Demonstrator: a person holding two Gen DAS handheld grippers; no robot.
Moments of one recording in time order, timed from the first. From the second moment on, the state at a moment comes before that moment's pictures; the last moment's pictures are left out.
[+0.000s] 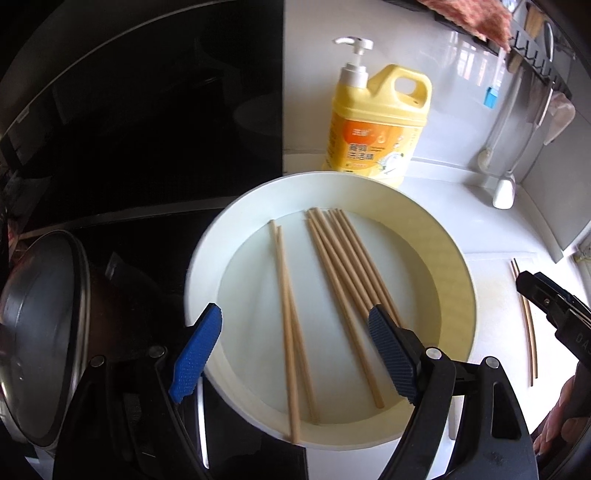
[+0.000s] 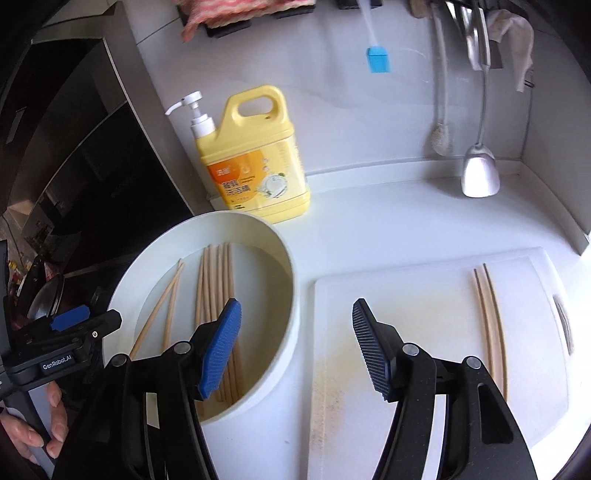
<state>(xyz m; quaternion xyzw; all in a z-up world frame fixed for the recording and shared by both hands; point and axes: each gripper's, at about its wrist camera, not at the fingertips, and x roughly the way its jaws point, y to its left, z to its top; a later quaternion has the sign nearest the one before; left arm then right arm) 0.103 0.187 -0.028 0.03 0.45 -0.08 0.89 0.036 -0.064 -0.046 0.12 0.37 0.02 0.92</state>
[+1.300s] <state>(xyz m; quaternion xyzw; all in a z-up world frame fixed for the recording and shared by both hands) 0.002 -0.047 -0.045 0.02 0.45 -0.05 0.89 -0.022 -0.289 -0.122 0.11 0.43 0.00 0.90</state>
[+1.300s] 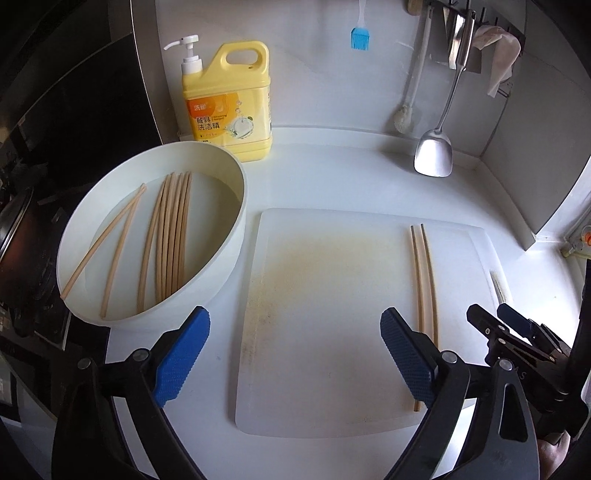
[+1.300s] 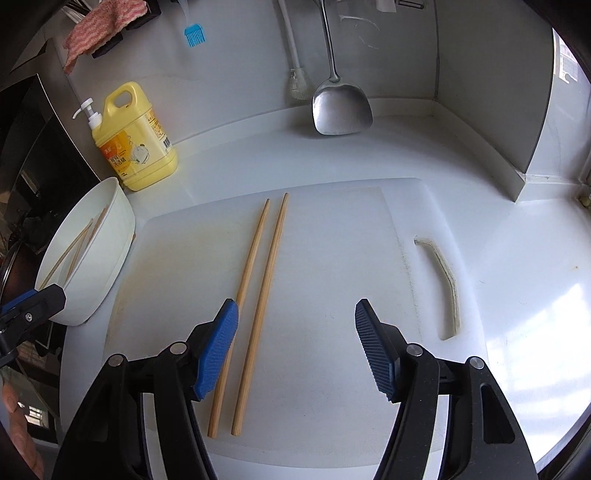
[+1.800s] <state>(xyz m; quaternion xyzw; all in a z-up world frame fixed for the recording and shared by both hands) 0.030 -0.048 -0.081 0.02 0.47 -0.07 0.88 -0.005 -0.277 -0.151 0.10 0.44 -0.04 0.89</state>
